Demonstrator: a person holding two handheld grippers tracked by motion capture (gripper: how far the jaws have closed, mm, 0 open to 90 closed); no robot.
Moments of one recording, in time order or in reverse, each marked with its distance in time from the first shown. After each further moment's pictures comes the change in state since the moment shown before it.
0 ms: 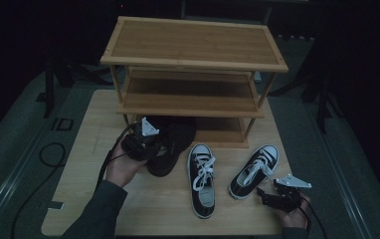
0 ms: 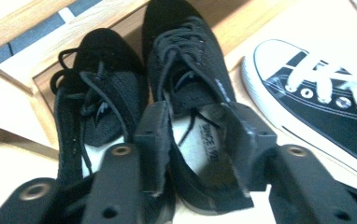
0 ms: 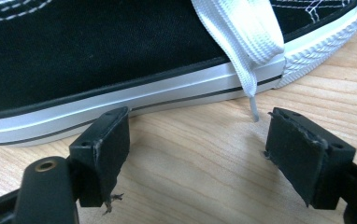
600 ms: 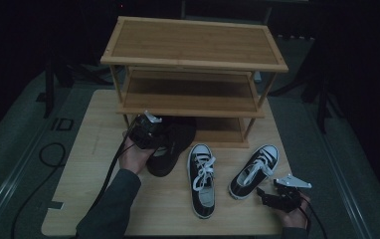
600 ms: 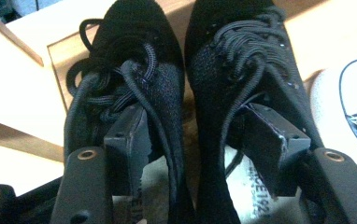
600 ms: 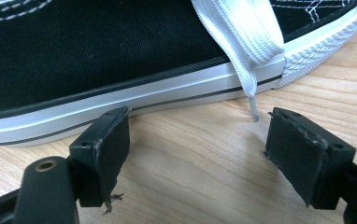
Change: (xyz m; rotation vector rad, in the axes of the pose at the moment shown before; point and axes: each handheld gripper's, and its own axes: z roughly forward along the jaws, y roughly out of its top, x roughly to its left) left arm 0.024 0.011 0.060 0.069 0.131 -0.160; right arm 0.000 0.000 0.000 0.000 0.000 0.000
